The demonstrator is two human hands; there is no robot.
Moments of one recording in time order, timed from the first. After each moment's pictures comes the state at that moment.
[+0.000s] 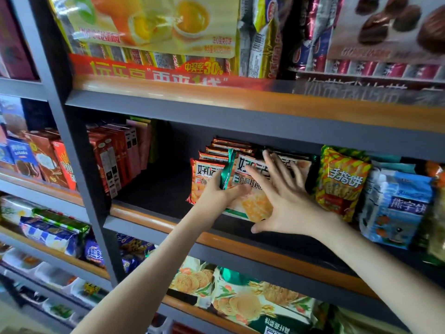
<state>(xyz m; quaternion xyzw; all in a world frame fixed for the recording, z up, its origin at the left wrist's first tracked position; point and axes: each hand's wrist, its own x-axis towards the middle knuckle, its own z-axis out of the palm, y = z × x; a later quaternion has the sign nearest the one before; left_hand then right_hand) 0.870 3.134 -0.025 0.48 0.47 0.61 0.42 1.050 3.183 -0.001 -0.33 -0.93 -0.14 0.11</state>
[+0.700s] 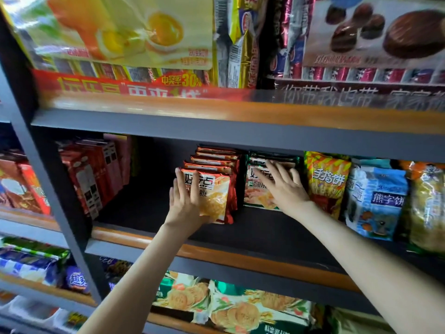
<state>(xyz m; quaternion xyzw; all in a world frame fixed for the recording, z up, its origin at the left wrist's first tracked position) 0.817 3.170 -0.065 0.64 0.74 0.18 -0.08 1.064 3.272 -0.035 -0.48 -0.84 -0.25 0.06</state>
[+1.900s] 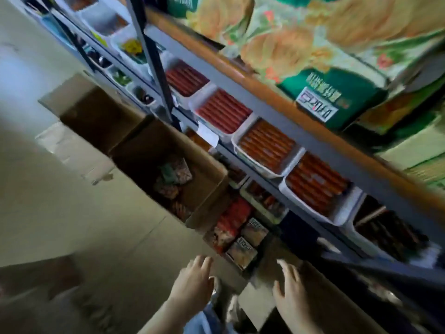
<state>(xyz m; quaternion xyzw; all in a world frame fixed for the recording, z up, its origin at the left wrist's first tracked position) 1.123 2.778 -0.549 0.46 0.82 0.03 0.35 1.317 2.922 -0.540 -0.51 -0.77 0.34 -0.17</state>
